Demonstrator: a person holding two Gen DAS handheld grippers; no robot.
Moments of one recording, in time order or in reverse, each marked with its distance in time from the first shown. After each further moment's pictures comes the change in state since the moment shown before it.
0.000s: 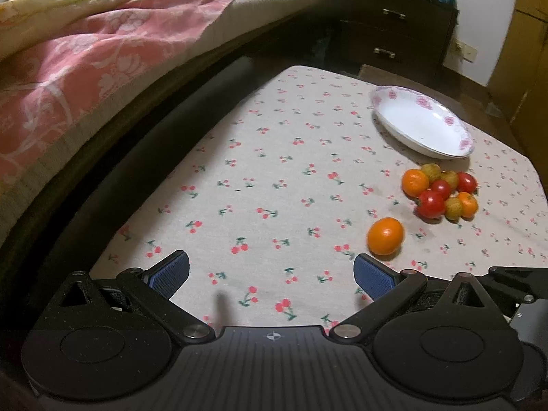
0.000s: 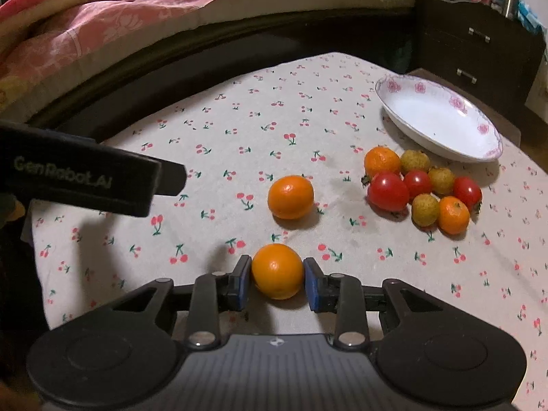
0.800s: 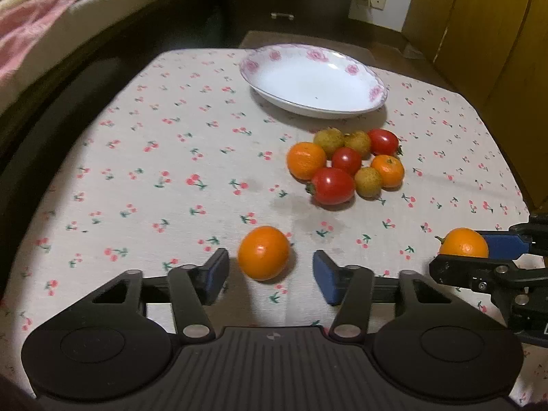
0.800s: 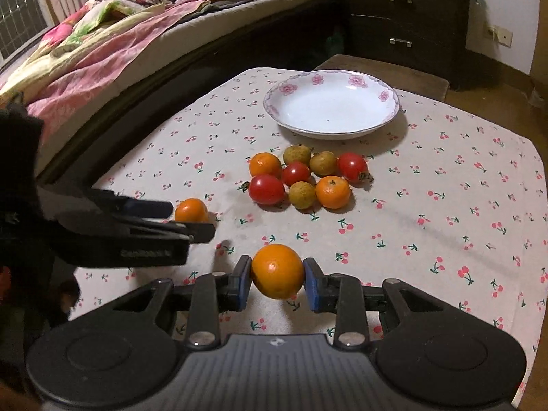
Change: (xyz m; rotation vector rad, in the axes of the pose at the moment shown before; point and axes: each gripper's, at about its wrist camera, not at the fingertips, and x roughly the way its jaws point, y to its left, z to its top) left arm 0.057 -0.077 0.013 0.241 0.084 -0.217; right arm -0.053 -0.091 -0.013 0.268 -0.035 -0.012
